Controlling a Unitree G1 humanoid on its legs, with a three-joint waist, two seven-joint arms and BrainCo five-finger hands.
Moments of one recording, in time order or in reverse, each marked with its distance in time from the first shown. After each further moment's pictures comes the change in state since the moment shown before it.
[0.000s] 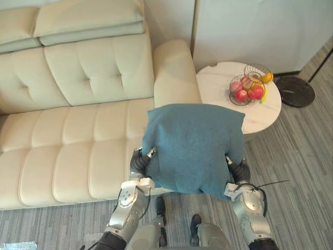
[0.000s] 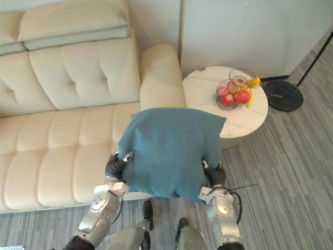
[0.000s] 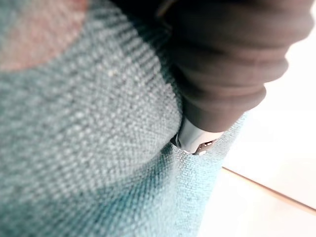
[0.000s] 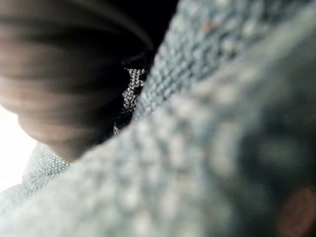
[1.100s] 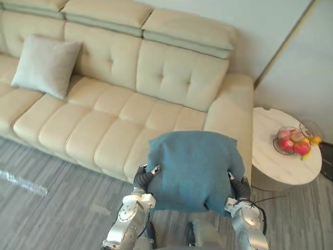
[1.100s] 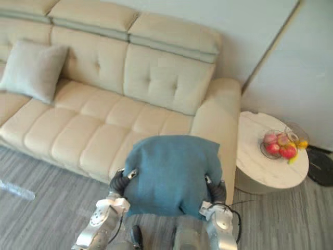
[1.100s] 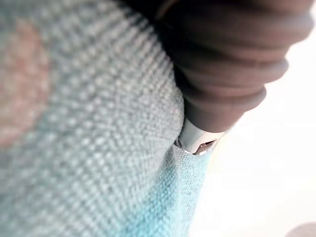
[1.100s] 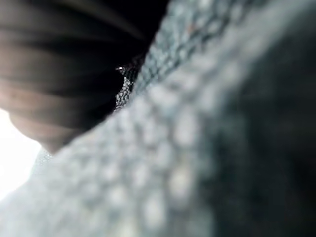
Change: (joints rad) left arm 0.095 0.017 -0.063 0.036 -0.013 0.061 -0.065; right arm 0.121 0.087 -0.104 0.034 -0.040 0.030 -0.004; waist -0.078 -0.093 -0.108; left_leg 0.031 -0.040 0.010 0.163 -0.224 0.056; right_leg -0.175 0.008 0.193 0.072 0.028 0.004
